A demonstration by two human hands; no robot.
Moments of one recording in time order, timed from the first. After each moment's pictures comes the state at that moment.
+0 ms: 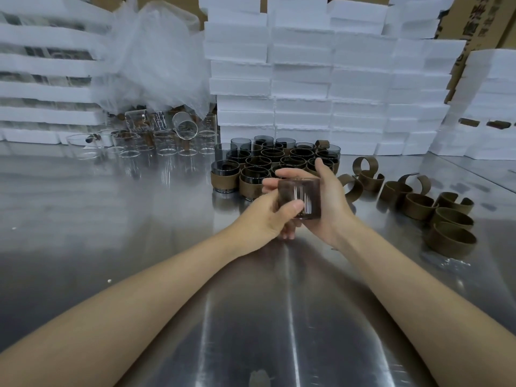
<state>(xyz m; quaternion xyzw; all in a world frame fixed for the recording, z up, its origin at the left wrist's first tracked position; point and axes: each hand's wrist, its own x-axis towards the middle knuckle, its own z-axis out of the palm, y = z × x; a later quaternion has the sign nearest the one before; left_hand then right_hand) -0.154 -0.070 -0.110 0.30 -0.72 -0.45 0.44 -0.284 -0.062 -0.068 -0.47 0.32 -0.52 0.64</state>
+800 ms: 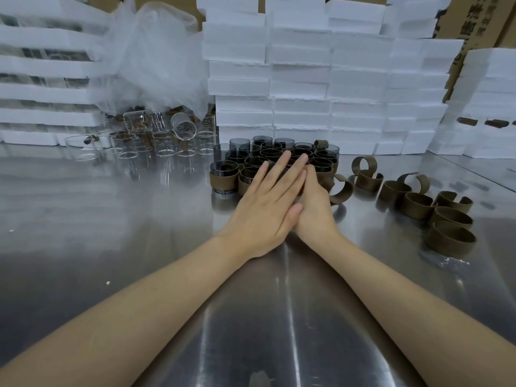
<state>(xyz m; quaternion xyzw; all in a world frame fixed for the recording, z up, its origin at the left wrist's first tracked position) -0.148 -0.059 -0.098 0.35 -0.86 0.17 0.34 -0.275 -0.083 -0.104 -0.71 0.49 -0.50 0.06</state>
